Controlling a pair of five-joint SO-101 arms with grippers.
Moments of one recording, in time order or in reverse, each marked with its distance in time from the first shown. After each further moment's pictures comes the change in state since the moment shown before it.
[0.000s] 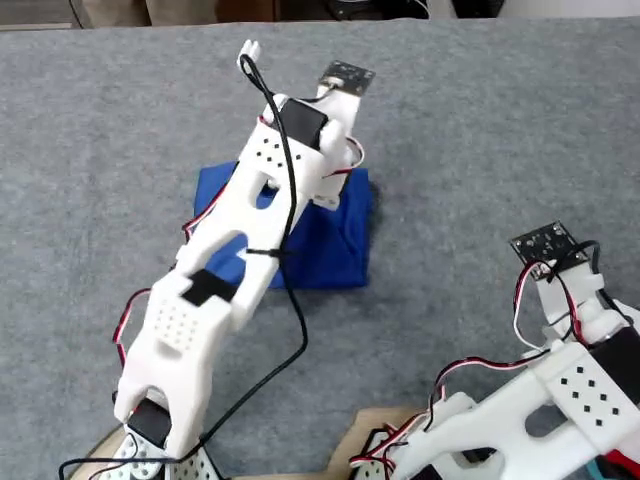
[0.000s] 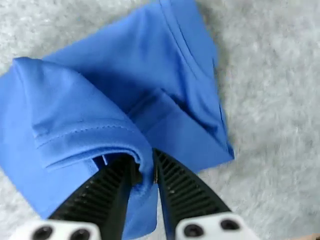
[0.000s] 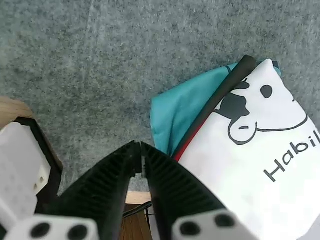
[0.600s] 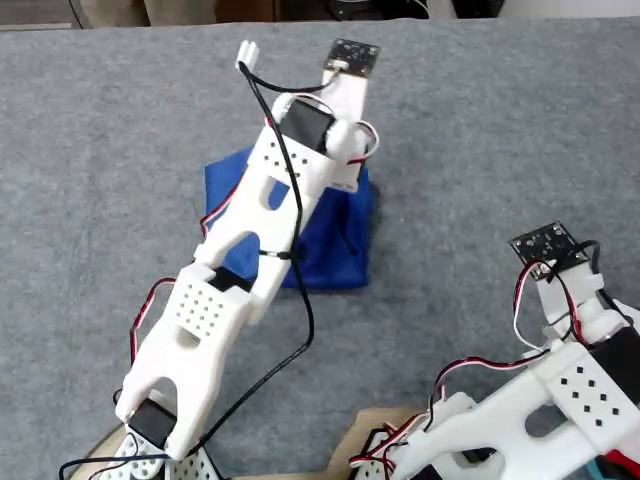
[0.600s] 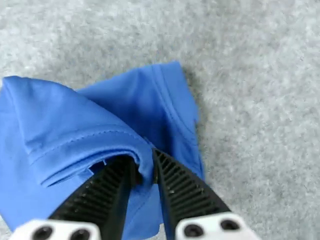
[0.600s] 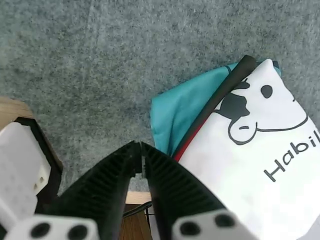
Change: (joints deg) left arm 2.0 9.9 -20.0 0.0 4.0; right arm 0.0 0.0 0.0 0.0 0.0
